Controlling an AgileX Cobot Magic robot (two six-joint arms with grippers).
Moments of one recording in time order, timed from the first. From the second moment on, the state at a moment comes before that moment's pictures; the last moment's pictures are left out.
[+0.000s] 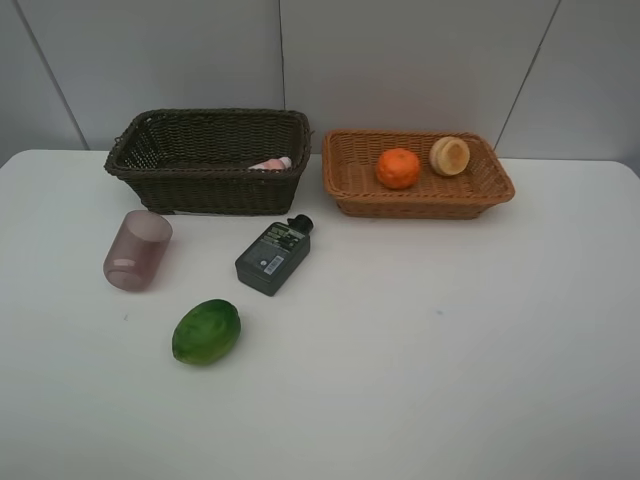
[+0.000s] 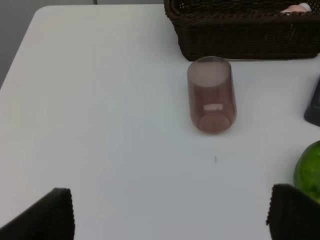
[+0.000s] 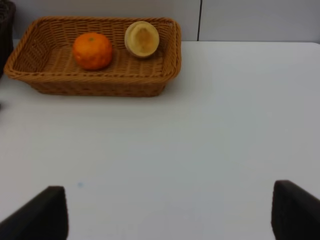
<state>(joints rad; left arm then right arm) 0.05 -0.01 -0.51 0.03 1.06 -0.01 0.05 0.00 -0.52 -0.06 1.06 0.04</state>
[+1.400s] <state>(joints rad) 0.05 0.94 -0.89 -0.08 1.00 0.06 0.05 0.00 -0.52 -0.06 1.06 0.04</state>
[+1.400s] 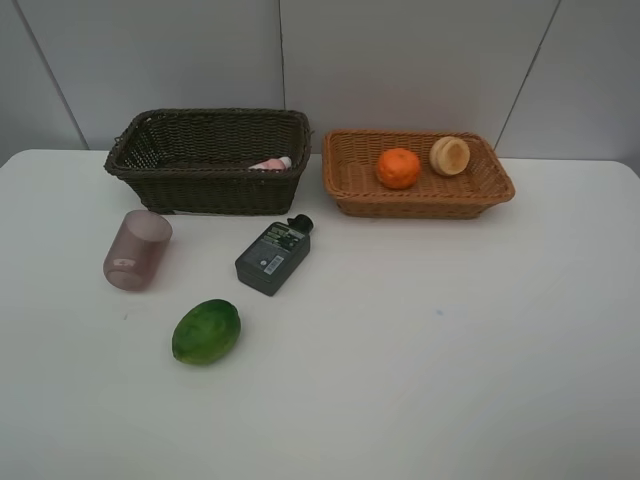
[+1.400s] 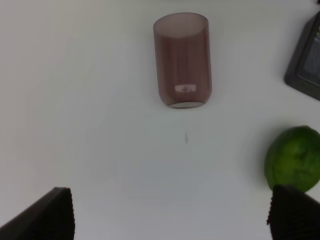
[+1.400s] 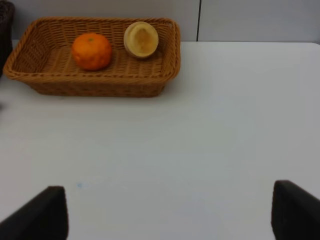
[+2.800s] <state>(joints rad) -0.65 1.73 -1.05 0.00 0.83 0.04 0.05 0.00 -0.52 -0.06 1.06 0.04</state>
